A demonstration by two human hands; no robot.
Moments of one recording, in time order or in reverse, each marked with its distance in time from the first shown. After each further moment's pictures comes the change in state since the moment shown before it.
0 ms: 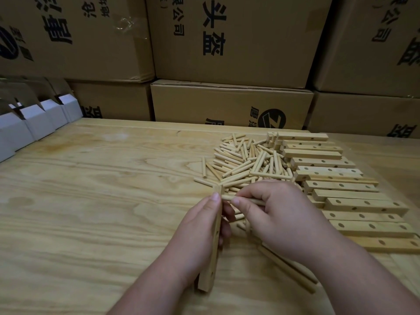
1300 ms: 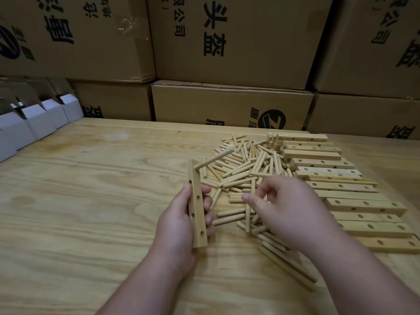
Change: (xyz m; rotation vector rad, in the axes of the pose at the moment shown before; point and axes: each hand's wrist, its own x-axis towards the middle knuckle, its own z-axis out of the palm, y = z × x) left_hand 0.009 0.005 -0.009 -0.667 0.150 -0.155; right_hand 0.004 0.011 -0.002 -0.141 0.051 0.358
